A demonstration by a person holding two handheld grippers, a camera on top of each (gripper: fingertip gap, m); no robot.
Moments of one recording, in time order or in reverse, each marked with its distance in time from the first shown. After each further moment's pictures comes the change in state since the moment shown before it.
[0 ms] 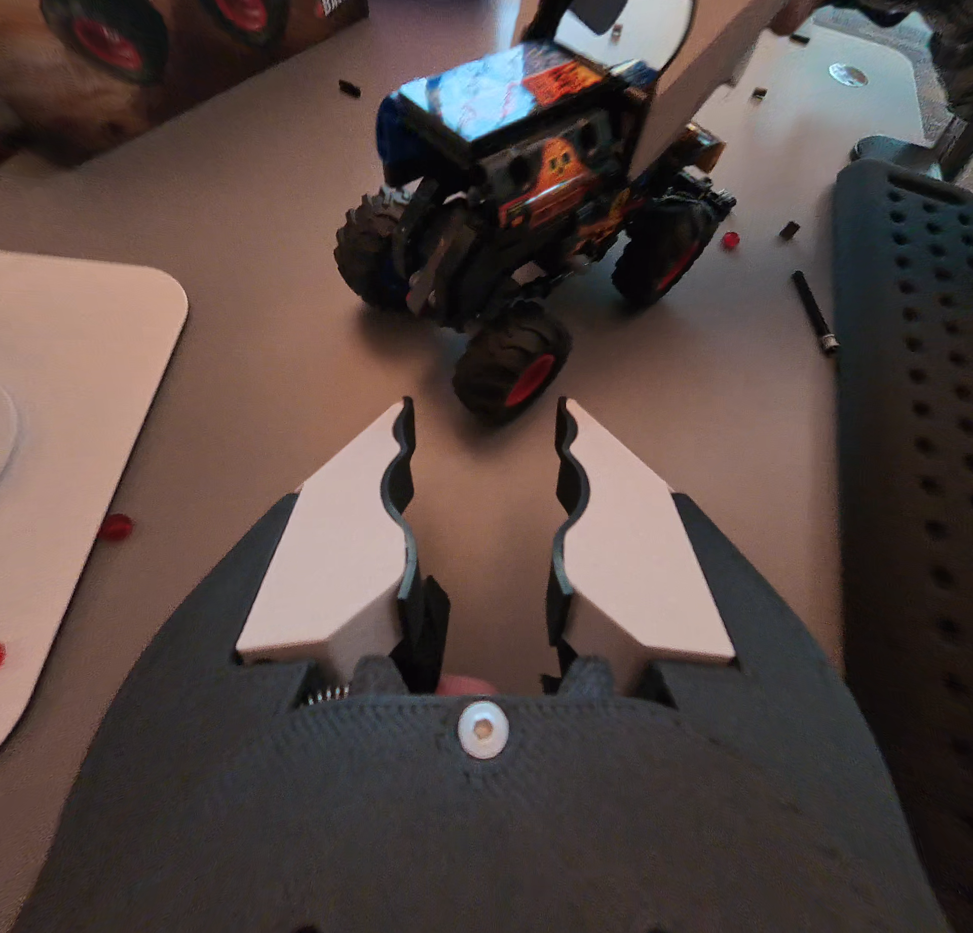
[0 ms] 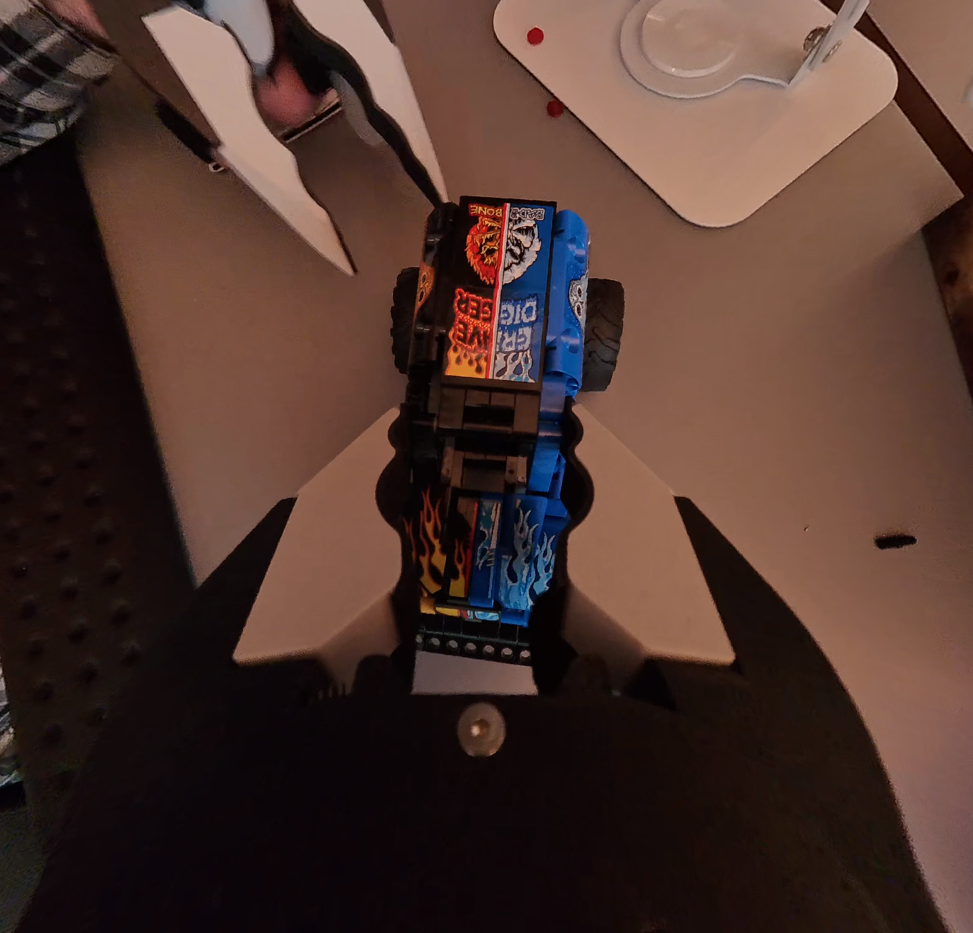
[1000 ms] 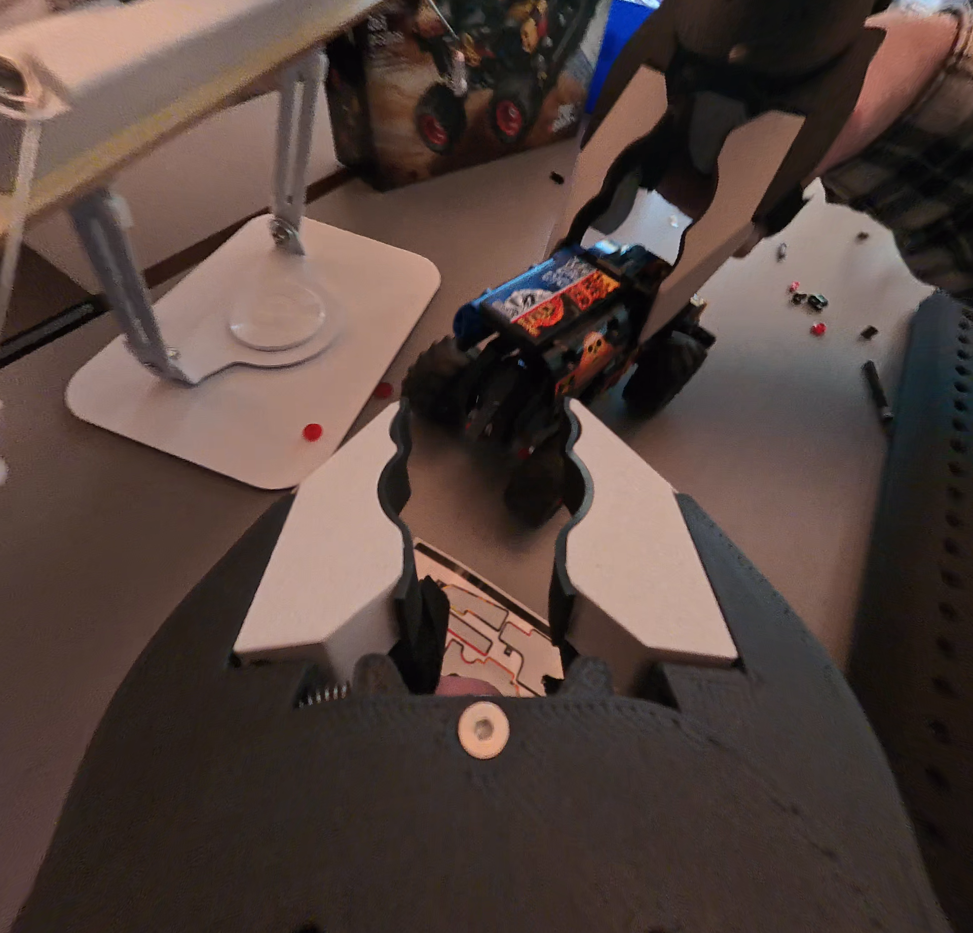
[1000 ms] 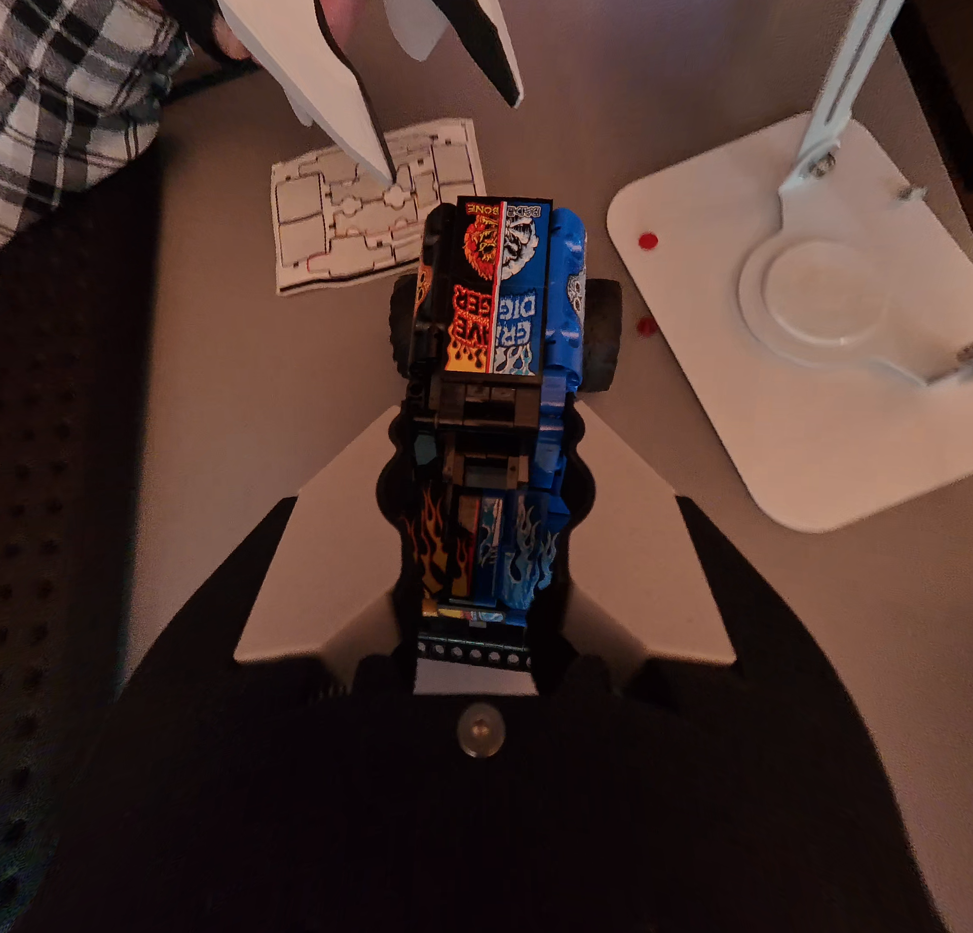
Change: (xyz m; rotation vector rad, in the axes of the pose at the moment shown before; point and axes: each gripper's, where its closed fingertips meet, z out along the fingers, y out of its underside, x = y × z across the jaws) left arm -0.065 0.004 -0.116 0.153 -0.248 -0.160; right arm -0.023 -0.090 0.086 0.023 -0.223 -0.197
